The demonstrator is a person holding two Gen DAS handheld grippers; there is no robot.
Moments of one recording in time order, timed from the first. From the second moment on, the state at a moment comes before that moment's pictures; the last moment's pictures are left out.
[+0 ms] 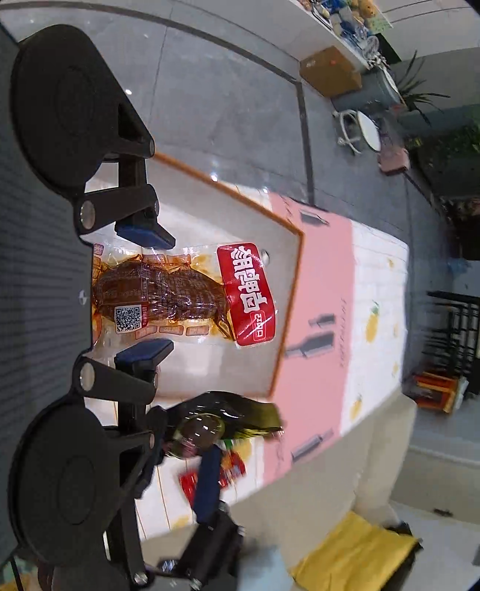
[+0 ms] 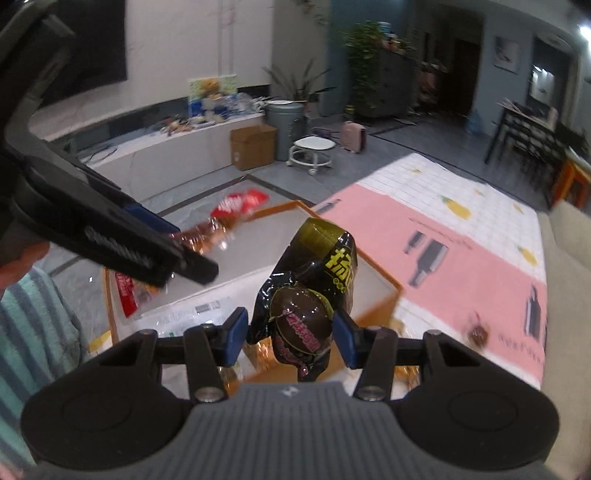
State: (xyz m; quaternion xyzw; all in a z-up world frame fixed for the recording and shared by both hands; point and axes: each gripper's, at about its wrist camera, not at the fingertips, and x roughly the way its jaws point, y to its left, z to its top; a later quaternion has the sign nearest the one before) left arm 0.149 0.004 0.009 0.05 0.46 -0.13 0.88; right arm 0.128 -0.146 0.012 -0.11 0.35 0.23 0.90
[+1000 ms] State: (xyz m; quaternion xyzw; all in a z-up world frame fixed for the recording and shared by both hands) left arm 0.214 0.008 -0.085 0.14 0.54 -0.09 0.83; right arm 0.232 -0.082 -0.076 -0.25 0.41 0.22 0.85
